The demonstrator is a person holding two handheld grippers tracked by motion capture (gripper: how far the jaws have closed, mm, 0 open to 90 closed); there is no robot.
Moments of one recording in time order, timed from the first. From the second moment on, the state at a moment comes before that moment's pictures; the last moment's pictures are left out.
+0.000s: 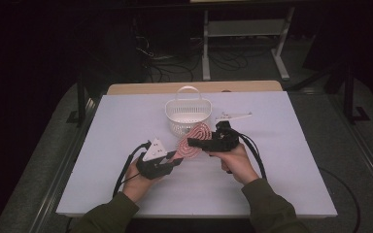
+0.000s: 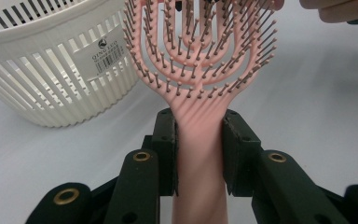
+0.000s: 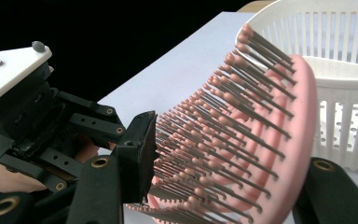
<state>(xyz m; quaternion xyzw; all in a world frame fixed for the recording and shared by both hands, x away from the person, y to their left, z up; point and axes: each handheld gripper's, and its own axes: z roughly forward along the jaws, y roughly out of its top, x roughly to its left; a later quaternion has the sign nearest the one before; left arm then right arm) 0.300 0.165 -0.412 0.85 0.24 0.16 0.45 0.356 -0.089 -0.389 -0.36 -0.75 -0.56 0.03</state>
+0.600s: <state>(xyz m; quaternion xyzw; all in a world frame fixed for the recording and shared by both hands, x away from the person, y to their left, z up) 0.300 0.163 -0.414 0.85 0.23 0.18 0.44 0.357 -0.091 -0.388 -0.36 -0.73 -0.58 0.07</state>
